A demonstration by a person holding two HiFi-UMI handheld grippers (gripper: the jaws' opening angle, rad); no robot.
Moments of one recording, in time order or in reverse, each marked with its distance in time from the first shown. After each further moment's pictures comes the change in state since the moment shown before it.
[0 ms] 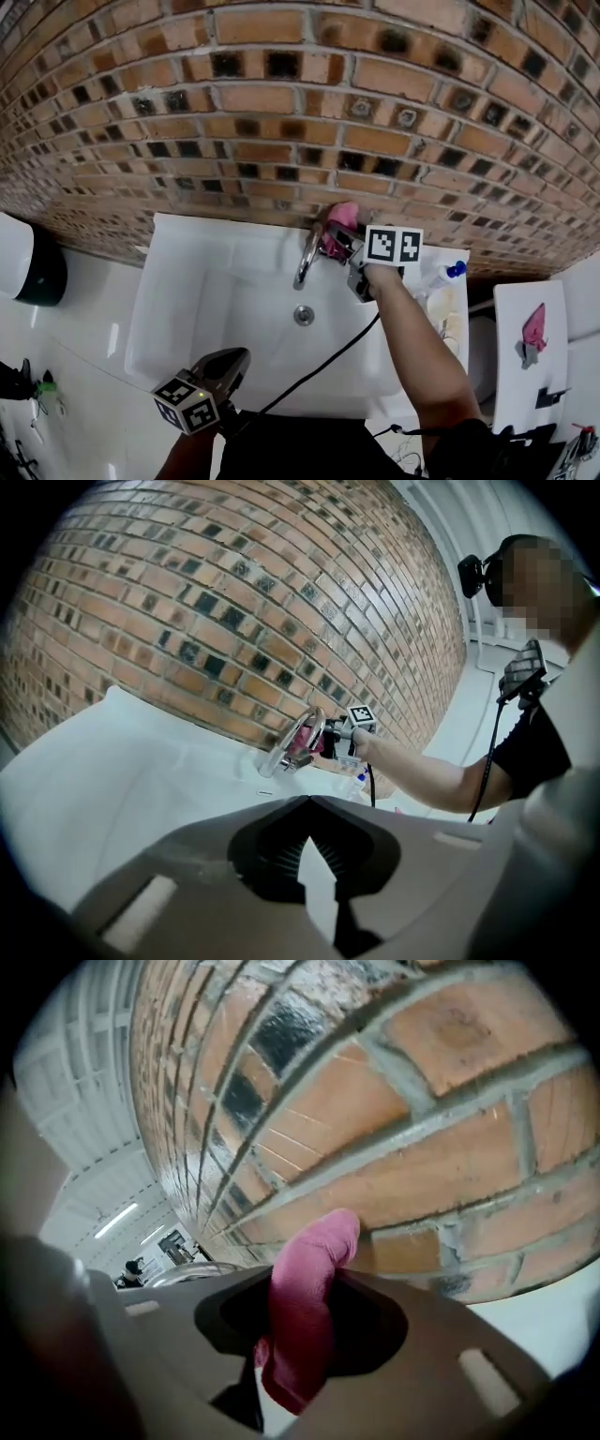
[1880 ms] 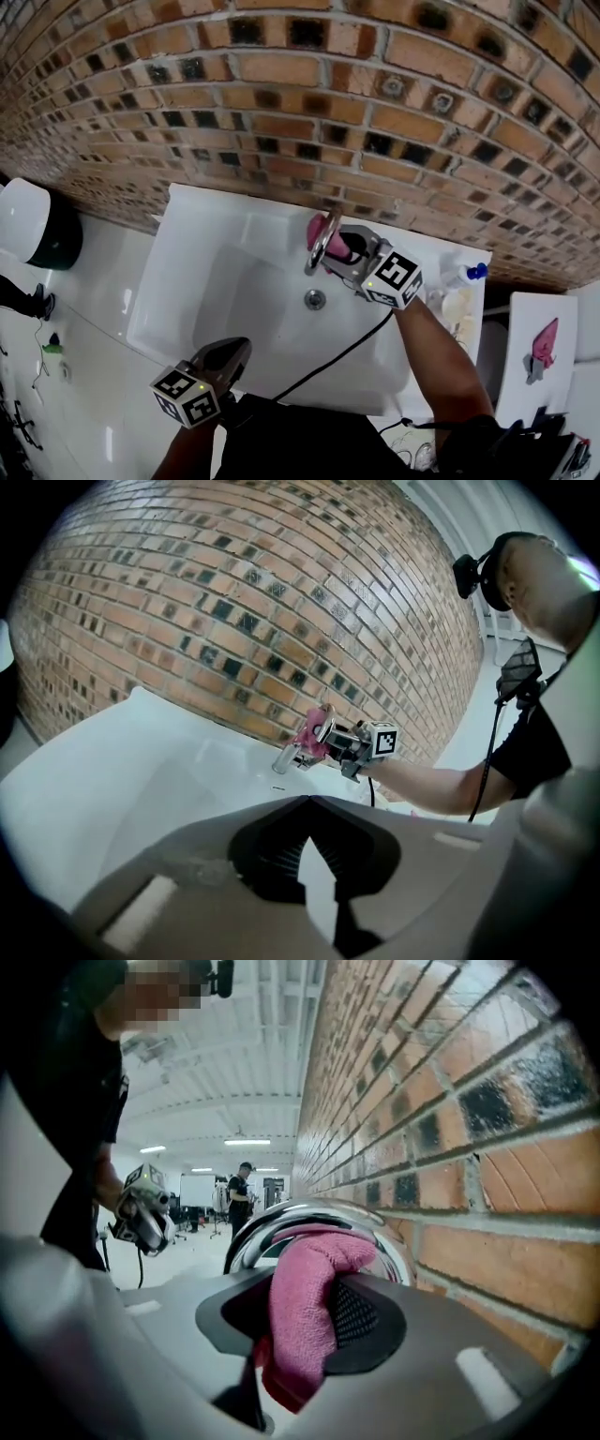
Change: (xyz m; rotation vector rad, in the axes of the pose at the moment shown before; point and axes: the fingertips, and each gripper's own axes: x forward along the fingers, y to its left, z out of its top) left arm -0.006 0.000 -0.013 -0.032 -0.020 0.113; right arm -0.010 0.105 -0.071 -0.831 0.004 0.484
